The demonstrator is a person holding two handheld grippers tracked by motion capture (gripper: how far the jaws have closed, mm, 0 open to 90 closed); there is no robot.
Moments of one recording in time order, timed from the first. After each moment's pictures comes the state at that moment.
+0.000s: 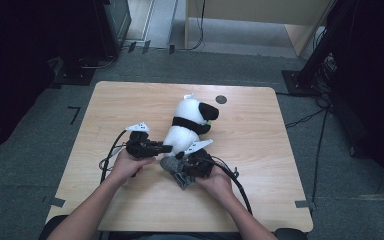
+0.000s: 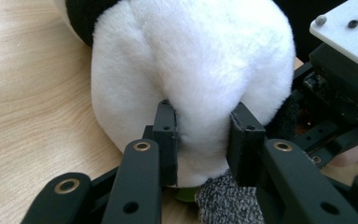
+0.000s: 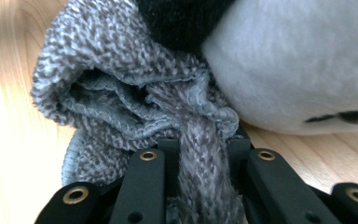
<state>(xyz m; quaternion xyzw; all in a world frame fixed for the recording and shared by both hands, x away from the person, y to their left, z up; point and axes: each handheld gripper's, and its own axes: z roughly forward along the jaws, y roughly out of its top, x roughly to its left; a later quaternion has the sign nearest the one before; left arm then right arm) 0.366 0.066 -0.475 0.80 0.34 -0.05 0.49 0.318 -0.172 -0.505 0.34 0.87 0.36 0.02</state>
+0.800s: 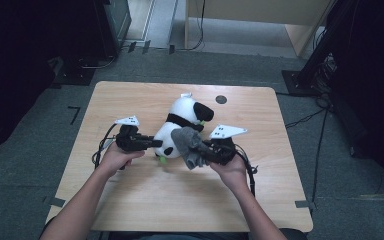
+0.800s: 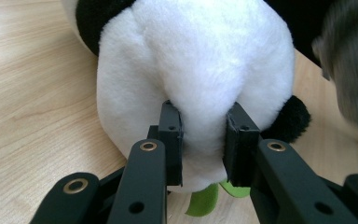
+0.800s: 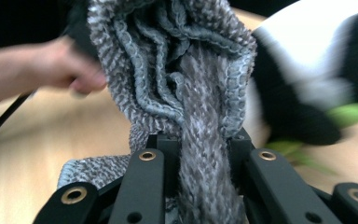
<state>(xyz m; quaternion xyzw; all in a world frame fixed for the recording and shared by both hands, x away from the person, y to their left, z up) 0.390 0.100 -0.468 0.82 0.30 -0.08 0.49 0.313 -0.224 -0.420 0.33 0.78 0.52 0.09</state>
